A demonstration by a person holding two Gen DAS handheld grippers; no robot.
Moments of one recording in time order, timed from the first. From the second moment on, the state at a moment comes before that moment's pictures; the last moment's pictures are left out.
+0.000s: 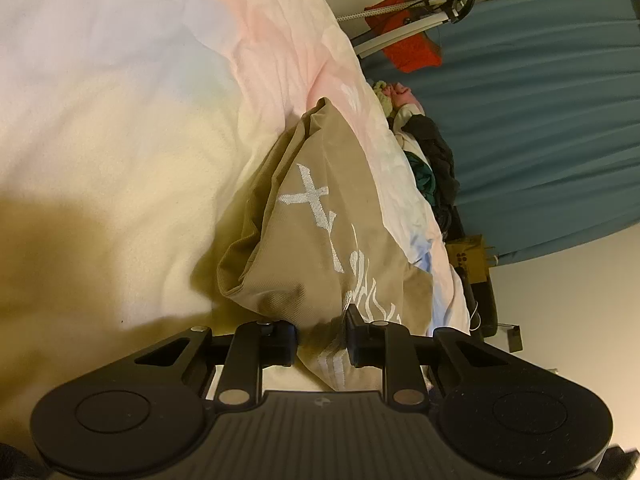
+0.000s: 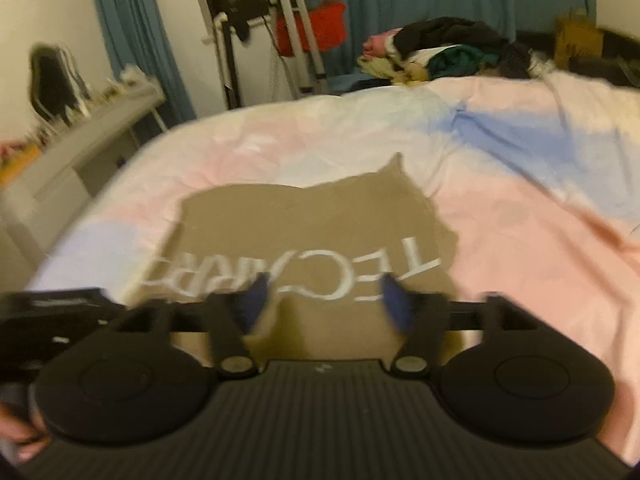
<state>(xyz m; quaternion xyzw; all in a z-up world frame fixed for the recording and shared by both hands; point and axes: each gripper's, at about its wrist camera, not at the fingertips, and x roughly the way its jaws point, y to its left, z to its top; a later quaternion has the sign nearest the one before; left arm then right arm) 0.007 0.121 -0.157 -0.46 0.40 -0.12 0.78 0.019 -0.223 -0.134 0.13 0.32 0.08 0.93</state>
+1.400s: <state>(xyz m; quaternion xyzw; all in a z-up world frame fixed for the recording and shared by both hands) 0.031 0.109 -0.187 -0.55 0.42 -0.15 0.71 0.015 -0.306 -0.193 0.53 0.28 0.04 0.80</state>
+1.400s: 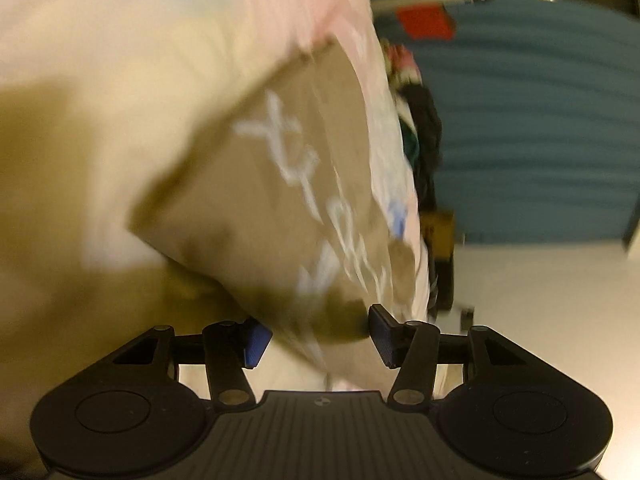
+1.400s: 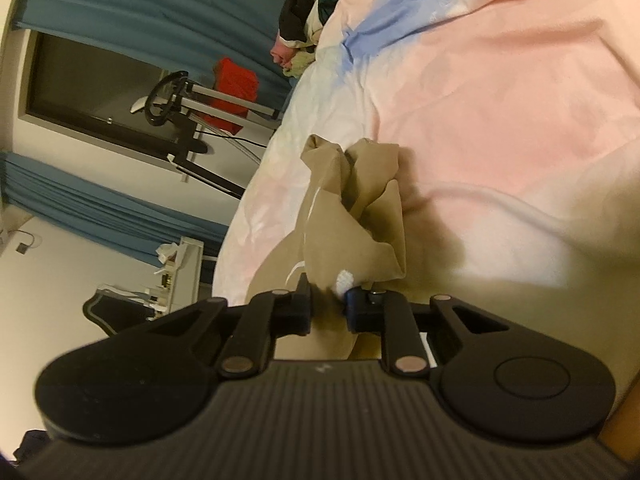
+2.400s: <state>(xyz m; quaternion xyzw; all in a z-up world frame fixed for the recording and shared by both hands) 0.018 0.112 -0.070 -0.51 0.41 -0.18 0.74 -0.038 -0.336 -0.131 0.57 0.23 0.06 0.79</state>
